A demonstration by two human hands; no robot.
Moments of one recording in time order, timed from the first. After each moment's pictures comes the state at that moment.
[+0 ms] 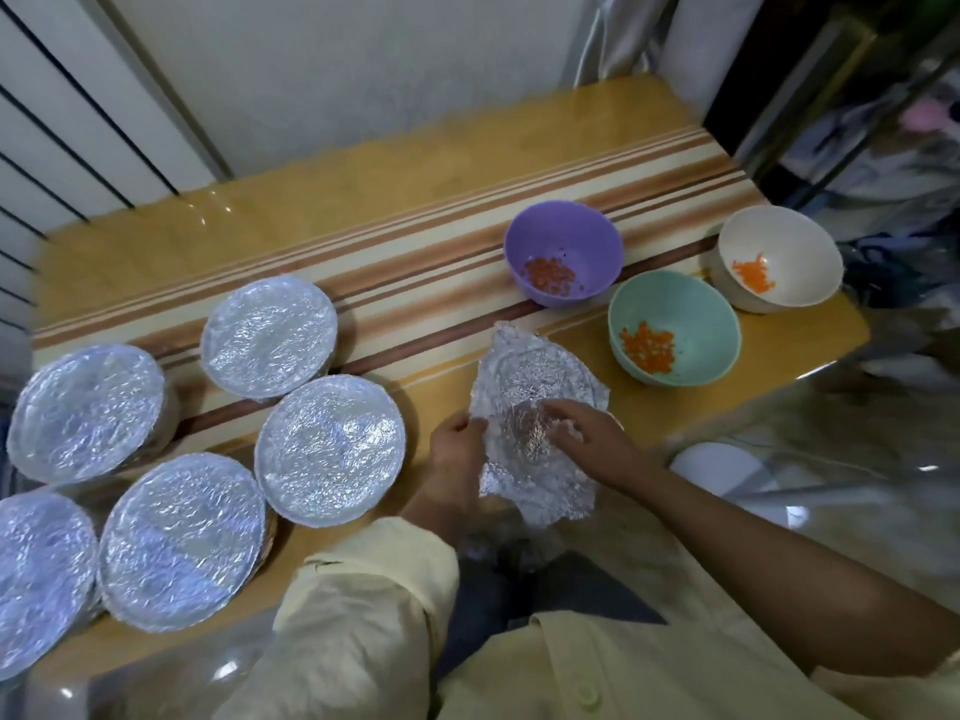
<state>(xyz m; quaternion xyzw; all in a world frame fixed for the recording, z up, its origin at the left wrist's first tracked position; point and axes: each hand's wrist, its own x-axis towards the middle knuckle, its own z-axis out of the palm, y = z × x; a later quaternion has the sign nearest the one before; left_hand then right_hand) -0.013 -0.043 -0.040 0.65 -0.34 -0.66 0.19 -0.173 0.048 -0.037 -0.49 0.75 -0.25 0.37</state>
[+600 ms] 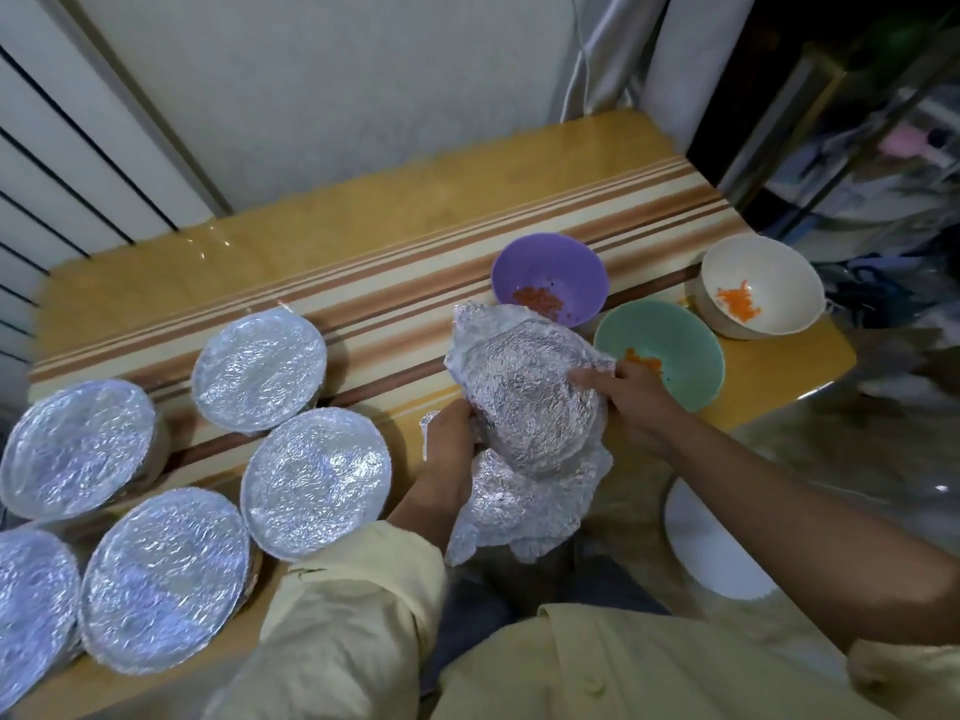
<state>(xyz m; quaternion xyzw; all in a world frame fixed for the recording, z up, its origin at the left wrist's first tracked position) -0.039 -0.068 -0.011 0.58 -0.32 -0.72 0.23 -0.233 0.007 0.017 -0.16 0.67 -0.52 0.50</state>
